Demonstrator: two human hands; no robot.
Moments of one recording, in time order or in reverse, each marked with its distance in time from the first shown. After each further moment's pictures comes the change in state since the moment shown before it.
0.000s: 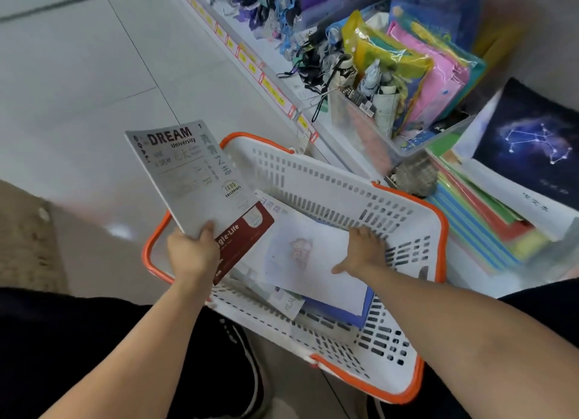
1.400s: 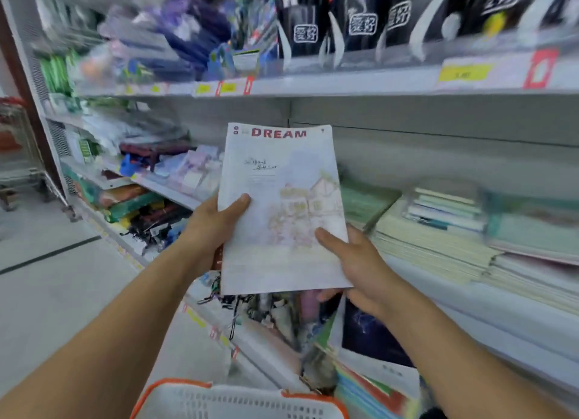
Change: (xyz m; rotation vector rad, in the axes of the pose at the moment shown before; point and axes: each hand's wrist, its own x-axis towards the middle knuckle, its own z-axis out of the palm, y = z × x) left_hand -0.128 0.418 0.065 -0.242 -0.939 0.505; right_hand -0.246 0.080 -0.425 1.782 0.422 -0.453
